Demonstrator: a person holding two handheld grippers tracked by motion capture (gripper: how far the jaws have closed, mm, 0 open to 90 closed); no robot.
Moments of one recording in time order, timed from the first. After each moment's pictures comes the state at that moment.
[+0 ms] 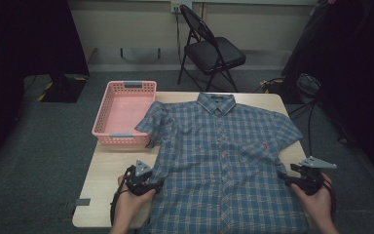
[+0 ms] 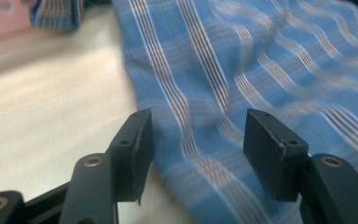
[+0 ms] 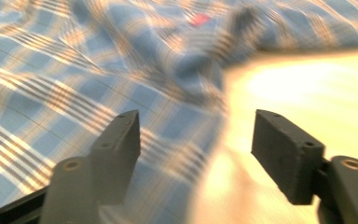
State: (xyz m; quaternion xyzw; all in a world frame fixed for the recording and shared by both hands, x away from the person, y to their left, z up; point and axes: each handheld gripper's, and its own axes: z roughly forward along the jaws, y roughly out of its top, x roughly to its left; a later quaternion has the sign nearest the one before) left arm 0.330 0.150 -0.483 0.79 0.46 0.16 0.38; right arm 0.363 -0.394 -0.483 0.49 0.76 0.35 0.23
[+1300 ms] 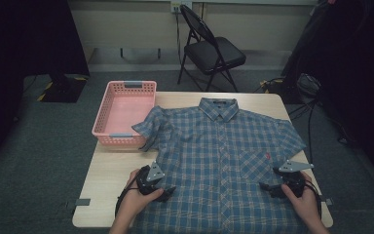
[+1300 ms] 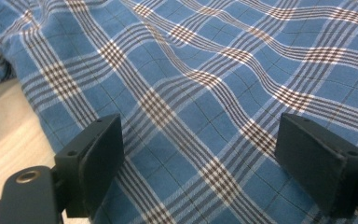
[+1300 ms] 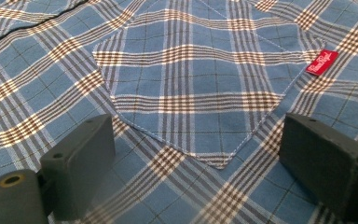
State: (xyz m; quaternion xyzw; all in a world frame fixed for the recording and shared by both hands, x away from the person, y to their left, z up) left arm 0.349 0.131 -0.499 0.86 0.31 0.15 0.38; right arm 0.365 -0.352 -0.498 0.38 0.84 0.36 0.16
